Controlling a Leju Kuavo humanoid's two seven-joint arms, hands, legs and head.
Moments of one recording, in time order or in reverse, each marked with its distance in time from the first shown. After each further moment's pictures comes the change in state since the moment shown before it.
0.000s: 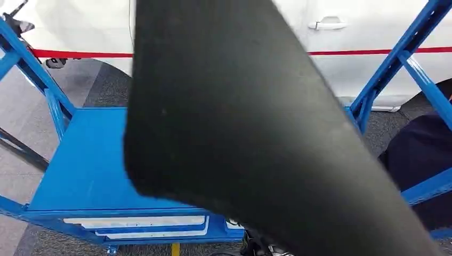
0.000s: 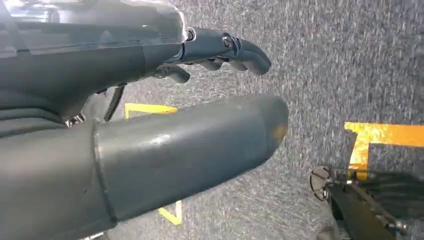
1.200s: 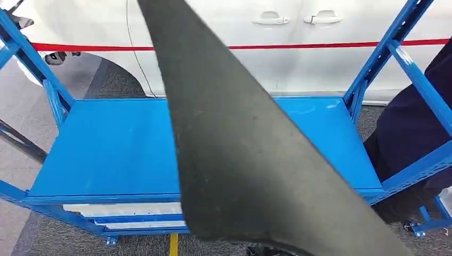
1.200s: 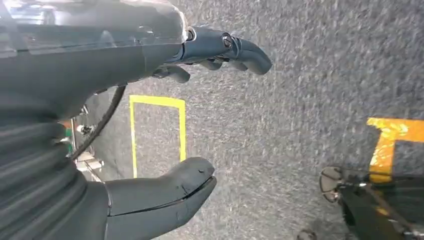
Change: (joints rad) left arm -0.004 -0.001 0.051 0.000 -0.019 -0.002 0.011; right arm 0.111 -0.022 -0.034 0.027 -0.138 0.290 -0.093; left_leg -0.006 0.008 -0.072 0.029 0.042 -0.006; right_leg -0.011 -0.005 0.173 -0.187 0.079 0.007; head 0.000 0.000
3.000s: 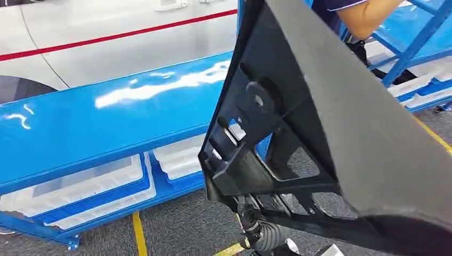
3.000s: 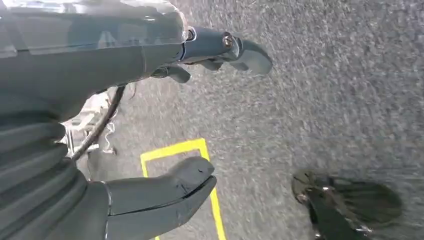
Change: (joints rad) left arm -0.005 0.008 0.028 0.000 -0.032 -0.015 0.001; right arm 0.086 0.029 -0.083 -0.011 -0.142 0.142 -0.068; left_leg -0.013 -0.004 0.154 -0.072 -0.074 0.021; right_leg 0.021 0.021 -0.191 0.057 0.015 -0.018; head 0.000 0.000
